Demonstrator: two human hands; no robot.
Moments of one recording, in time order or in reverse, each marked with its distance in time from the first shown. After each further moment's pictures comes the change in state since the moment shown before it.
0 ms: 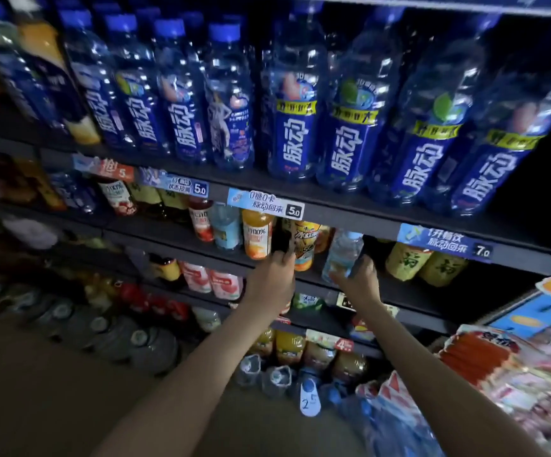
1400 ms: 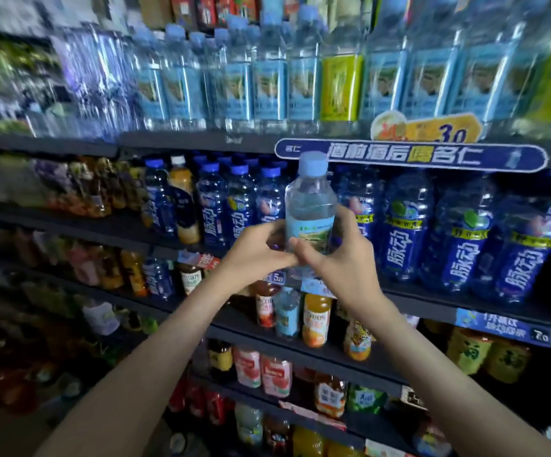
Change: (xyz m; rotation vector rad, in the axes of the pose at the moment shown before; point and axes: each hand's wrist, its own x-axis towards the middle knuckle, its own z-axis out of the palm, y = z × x) left_hand -0.027 -0.088 -0.254 -0.862 0.191 0.147; right_hand -0.156 -0.284 -0.024 0.323 0.126 -0.847
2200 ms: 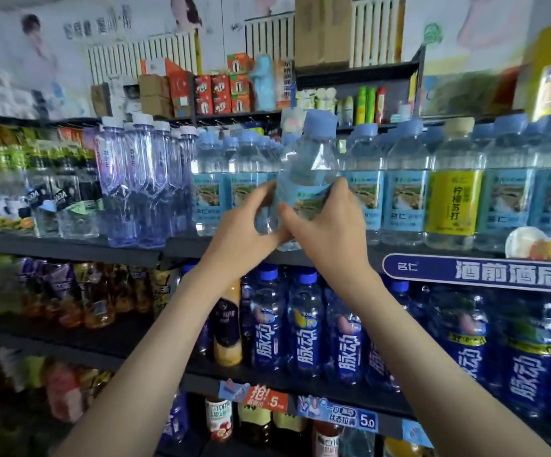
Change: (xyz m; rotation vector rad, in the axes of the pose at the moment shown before) left_hand 0.117 0.014 -0.218 0.193 0.248 0.419; right_hand 0.183 -0.127 0.156 -0.233 0.260 -0.181
